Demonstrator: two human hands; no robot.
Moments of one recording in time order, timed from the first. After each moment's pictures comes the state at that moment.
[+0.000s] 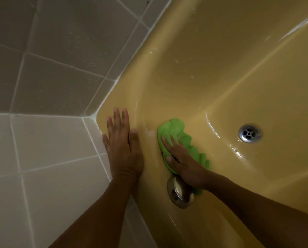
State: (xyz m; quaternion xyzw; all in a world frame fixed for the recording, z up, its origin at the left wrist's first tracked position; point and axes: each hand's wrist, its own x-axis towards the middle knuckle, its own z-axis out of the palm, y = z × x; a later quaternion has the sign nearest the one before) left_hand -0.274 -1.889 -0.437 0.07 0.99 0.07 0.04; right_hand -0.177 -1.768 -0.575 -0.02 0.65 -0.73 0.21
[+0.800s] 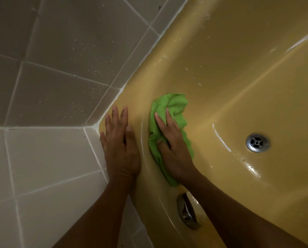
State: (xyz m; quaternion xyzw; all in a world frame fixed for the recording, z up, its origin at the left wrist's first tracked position) left_hand -0.317 -1.894 -0.437 0.07 0.99 0.13 0.01; right_hand -0.257 -1.785 -0.523 0.12 0.64 -0.76 -0.01
